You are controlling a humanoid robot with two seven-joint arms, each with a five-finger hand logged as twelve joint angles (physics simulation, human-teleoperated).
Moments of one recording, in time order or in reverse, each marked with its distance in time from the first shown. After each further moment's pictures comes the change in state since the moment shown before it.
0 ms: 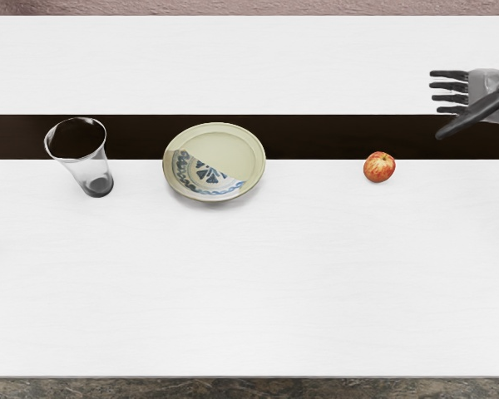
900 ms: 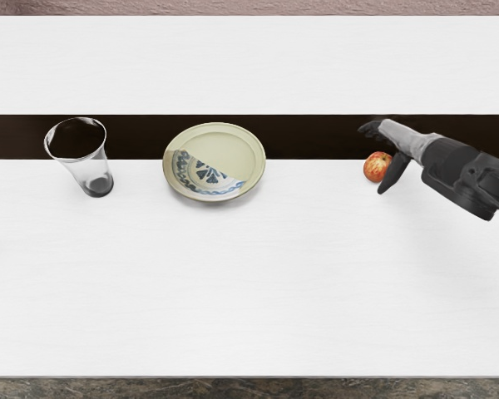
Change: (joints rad) left arm 0.000 0.000 0.000 0.000 0.000 0.000 0.000; right arm -0.153 0.149 -0.014 0.460 -0.946 -0.658 -0.008
